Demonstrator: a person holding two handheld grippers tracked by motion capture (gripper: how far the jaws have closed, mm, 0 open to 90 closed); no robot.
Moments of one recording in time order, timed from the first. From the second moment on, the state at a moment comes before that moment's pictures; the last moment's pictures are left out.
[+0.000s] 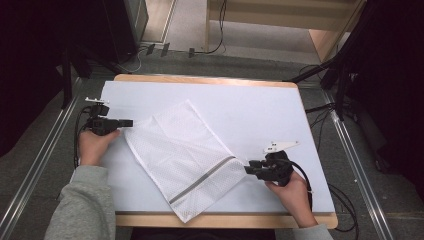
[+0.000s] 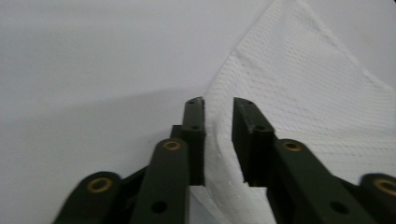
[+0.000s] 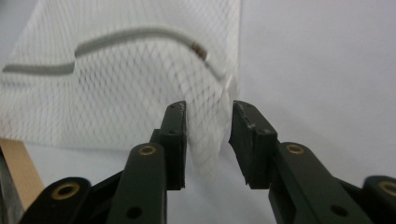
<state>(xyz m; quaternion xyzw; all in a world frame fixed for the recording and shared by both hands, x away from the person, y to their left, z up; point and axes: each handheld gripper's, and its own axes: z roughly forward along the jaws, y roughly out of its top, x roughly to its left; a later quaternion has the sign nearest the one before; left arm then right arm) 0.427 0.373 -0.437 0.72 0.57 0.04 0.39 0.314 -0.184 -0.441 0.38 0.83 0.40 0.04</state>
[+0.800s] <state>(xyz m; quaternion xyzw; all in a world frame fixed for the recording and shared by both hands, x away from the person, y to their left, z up) 0.357 0.353 -0.419 0.74 0.55 0.06 0.38 0.403 -0.119 -0.446 0.36 0.84 0.41 0.04</state>
